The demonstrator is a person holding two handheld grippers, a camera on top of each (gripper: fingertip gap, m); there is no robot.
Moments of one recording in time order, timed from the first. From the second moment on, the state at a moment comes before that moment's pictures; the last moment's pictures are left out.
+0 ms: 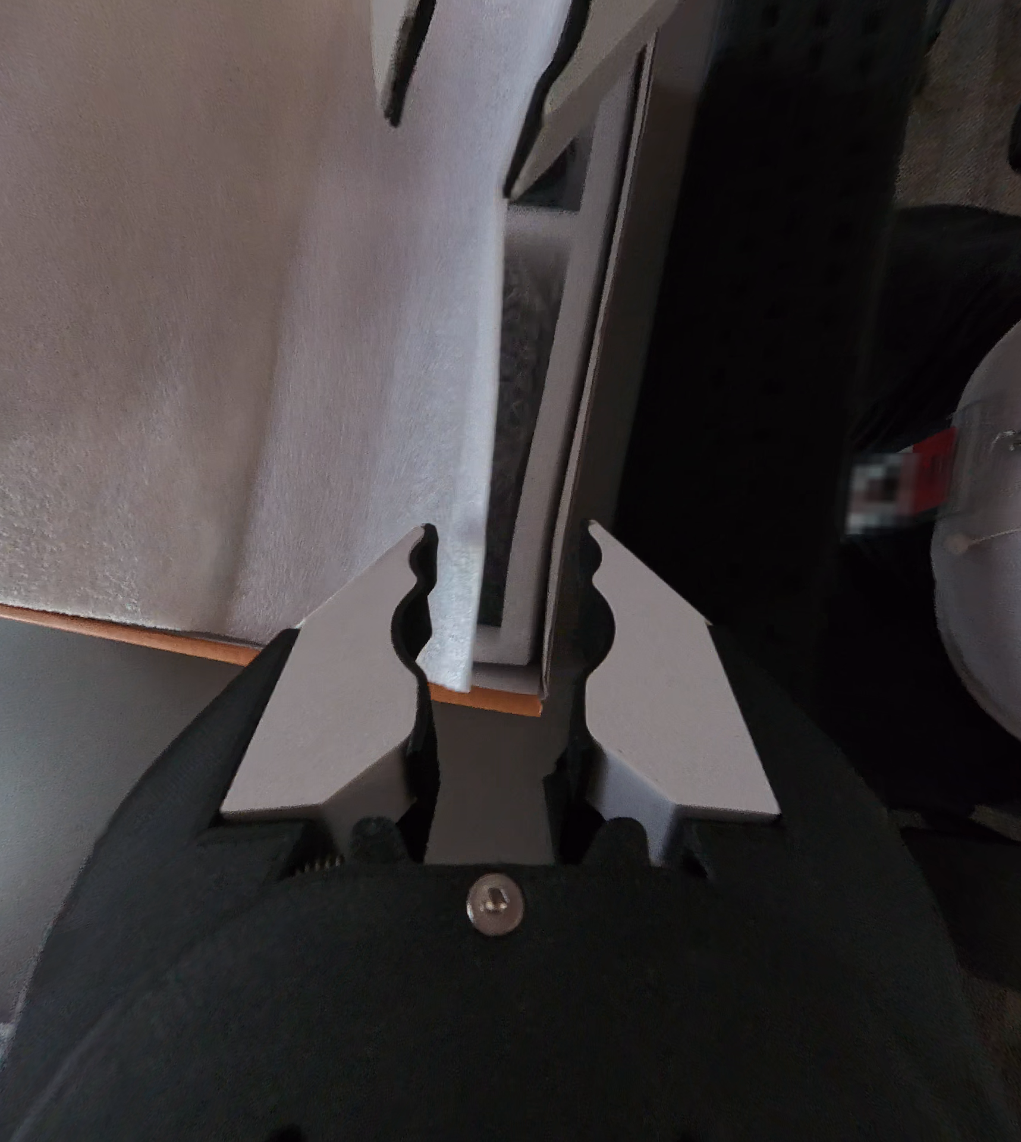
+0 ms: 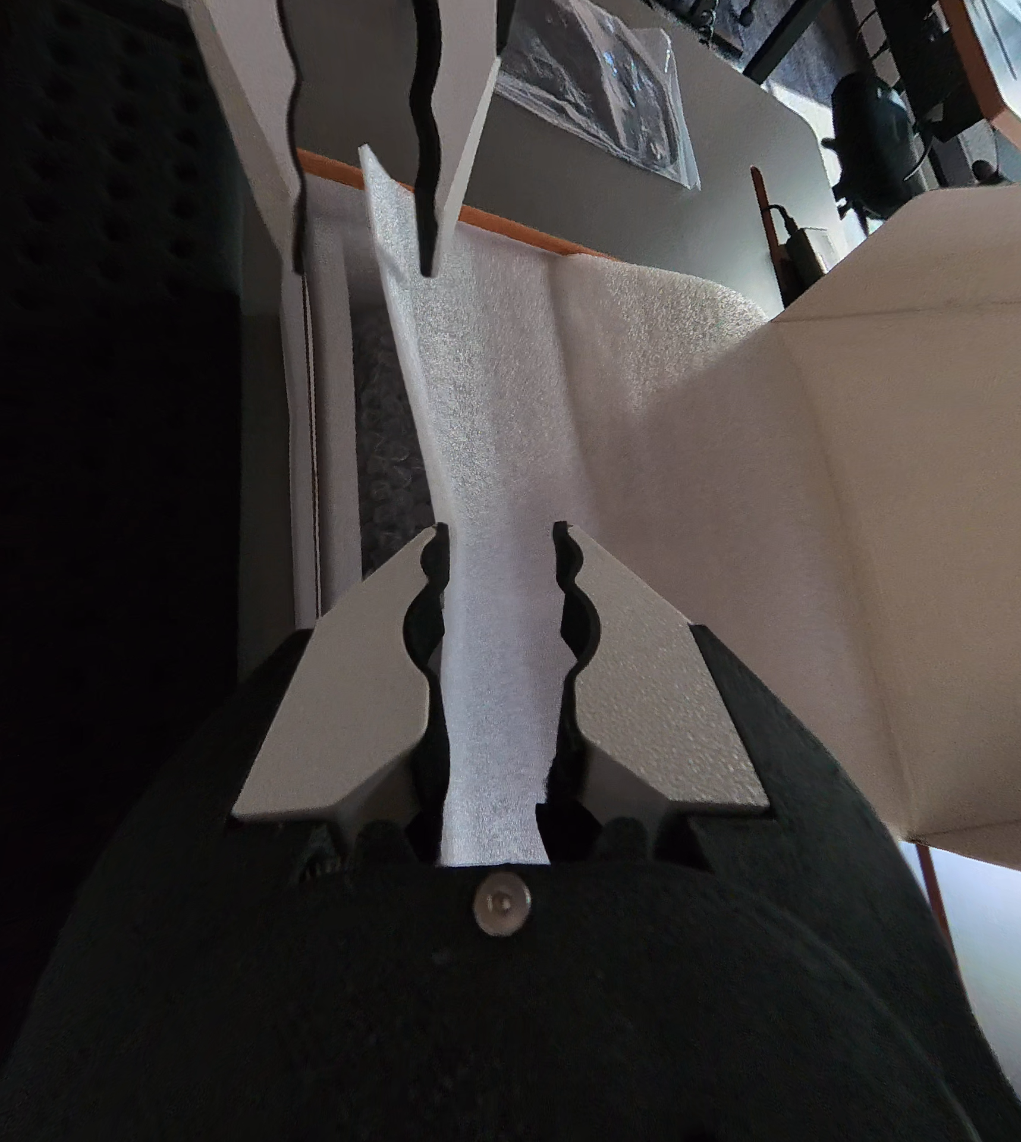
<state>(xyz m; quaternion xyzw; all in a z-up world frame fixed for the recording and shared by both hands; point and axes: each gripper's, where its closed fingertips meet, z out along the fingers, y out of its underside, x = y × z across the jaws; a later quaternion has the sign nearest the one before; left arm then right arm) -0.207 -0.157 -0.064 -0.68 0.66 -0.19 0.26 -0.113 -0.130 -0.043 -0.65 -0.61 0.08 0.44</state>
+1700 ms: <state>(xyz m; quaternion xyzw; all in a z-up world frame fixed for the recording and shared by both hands) -0.170 -0.112 -0.036 -0.67 0.66 -0.07 0.34 -0.096 -0.118 -0.009 -0.70 -0.59 0.12 0.39</state>
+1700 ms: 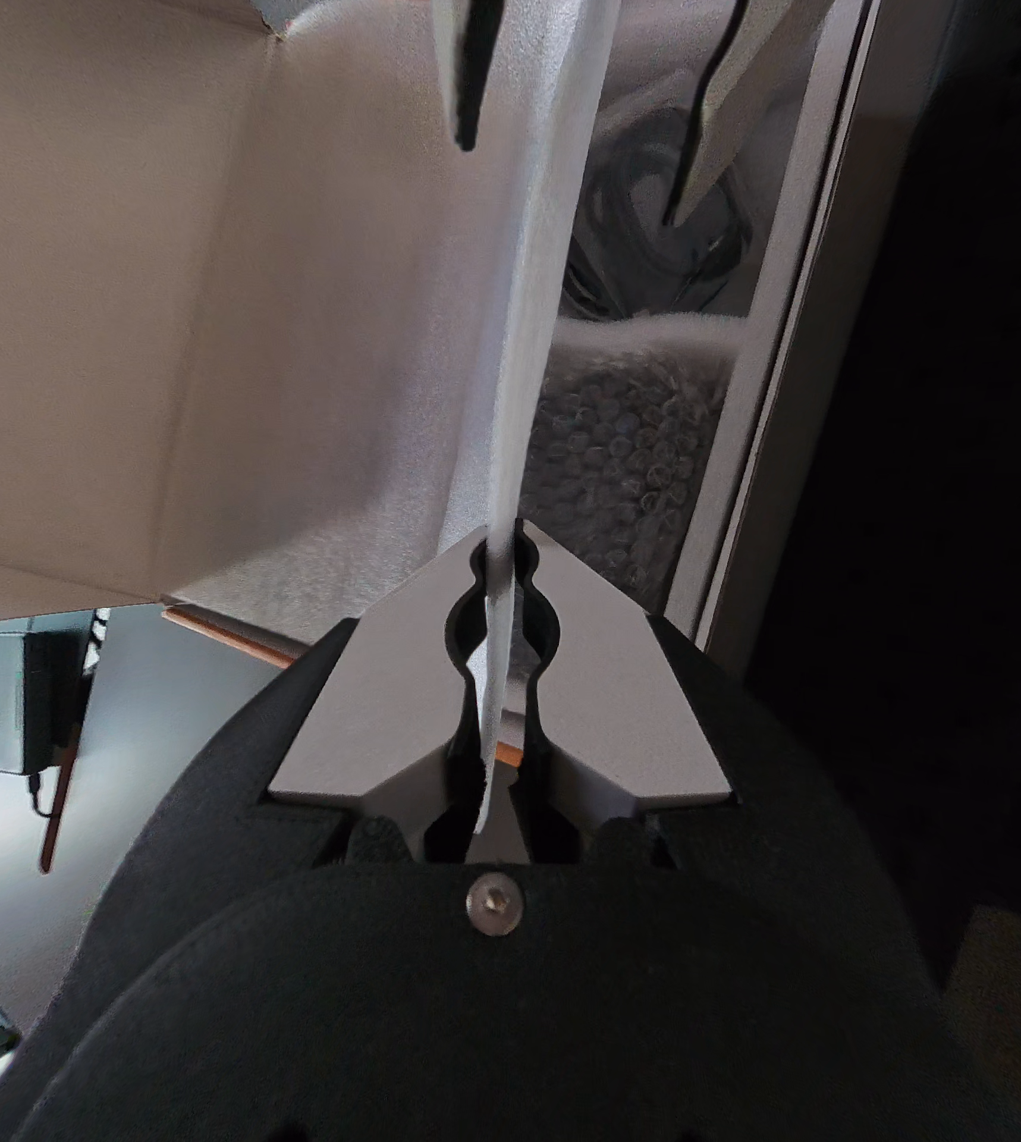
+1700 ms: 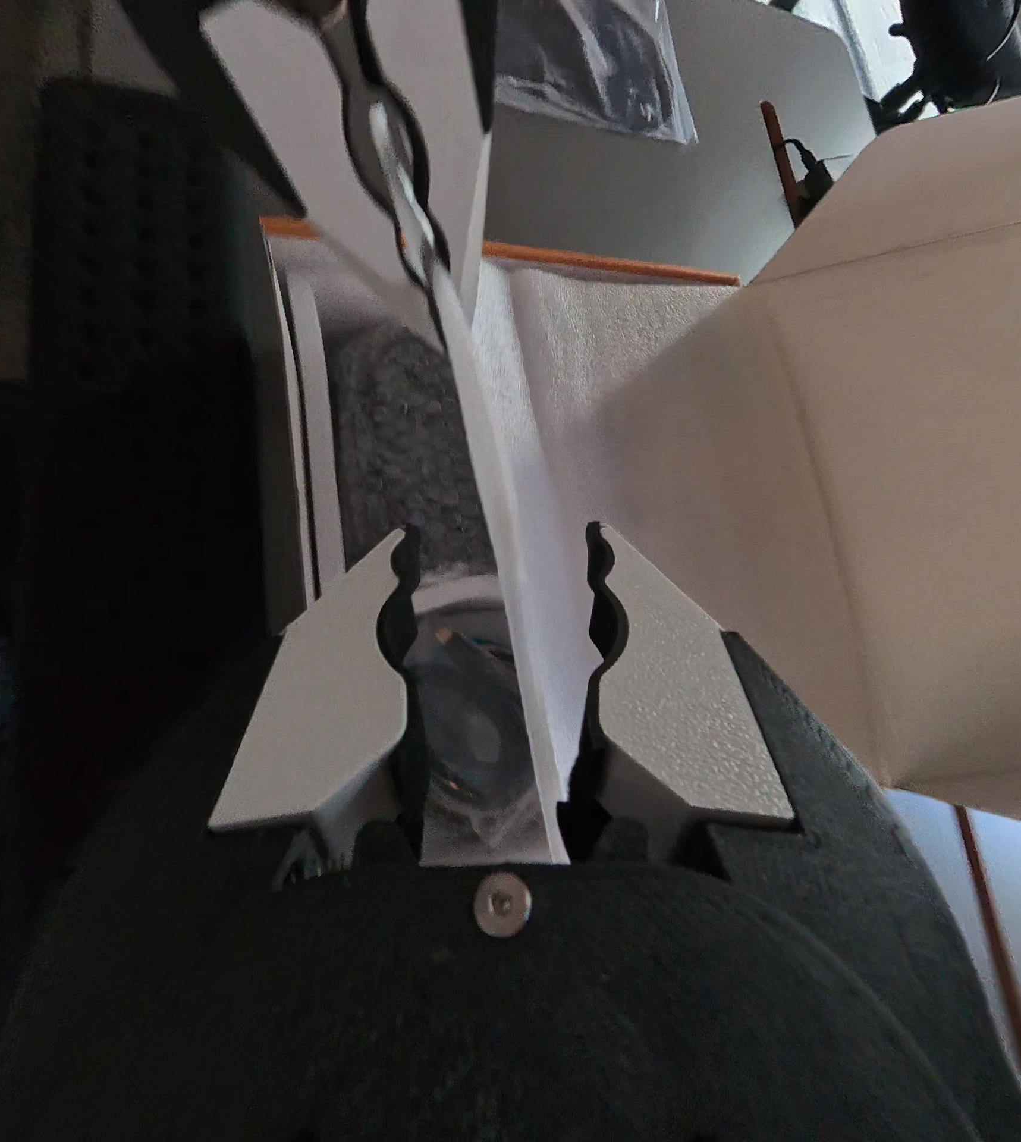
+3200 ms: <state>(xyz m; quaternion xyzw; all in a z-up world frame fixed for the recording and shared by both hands) -0.210 -0.067 0.037 -0.68 0.57 -0.06 0.45 0.413 -0.242 0.306 -0.81 -0.20 -0.40 0.38</state>
